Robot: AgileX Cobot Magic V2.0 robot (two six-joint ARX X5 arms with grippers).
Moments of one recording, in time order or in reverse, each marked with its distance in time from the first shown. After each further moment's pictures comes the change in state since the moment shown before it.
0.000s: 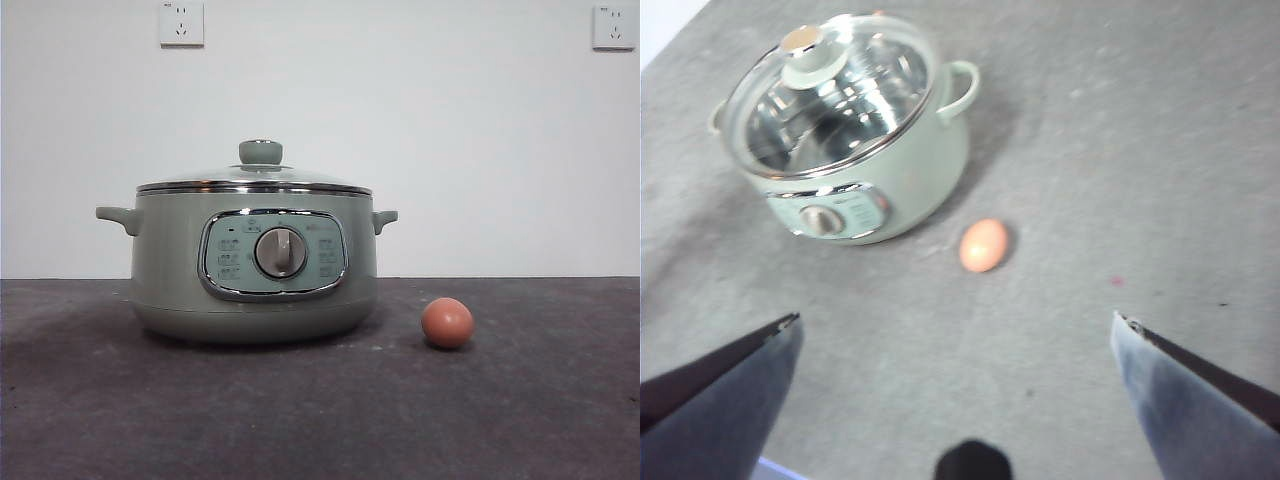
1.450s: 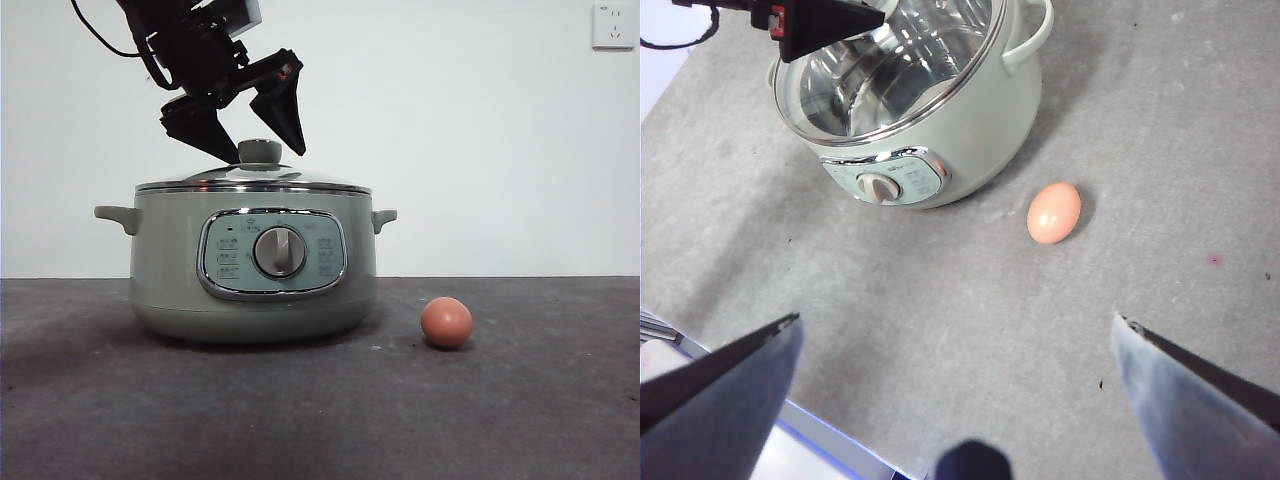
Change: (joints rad) left arm -0.388 1.077 0.548 0.237 -0.407 0.165; right arm 0.065 0.161 0.000 0.025 -0.097 0.018
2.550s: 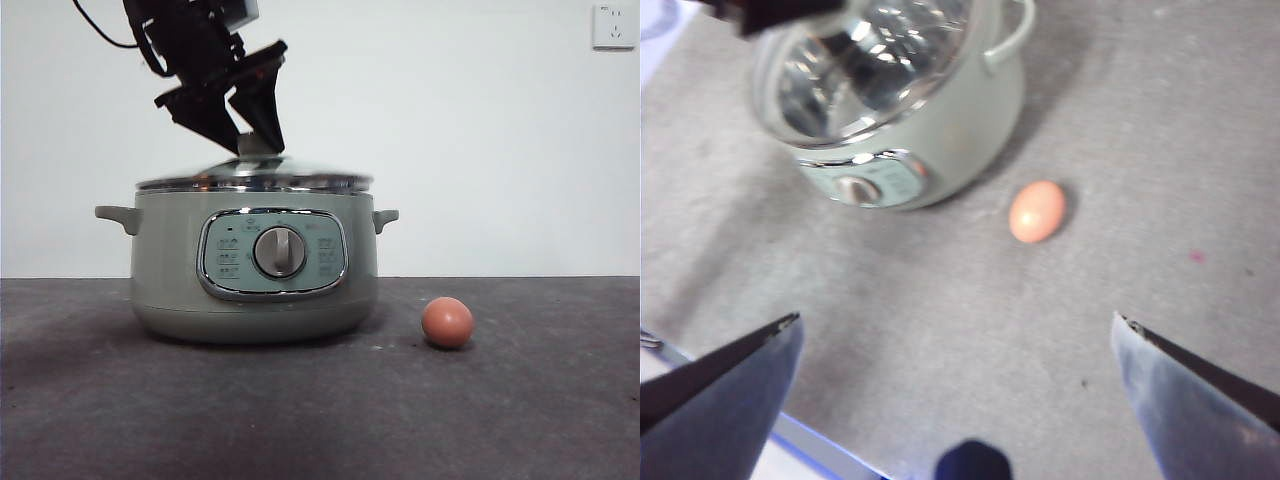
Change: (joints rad) left arm -0.002 0.000 0.076 -0.105 -0.004 -0.019; right arm 0.000 0.029 0.000 0.011 0.038 0.000
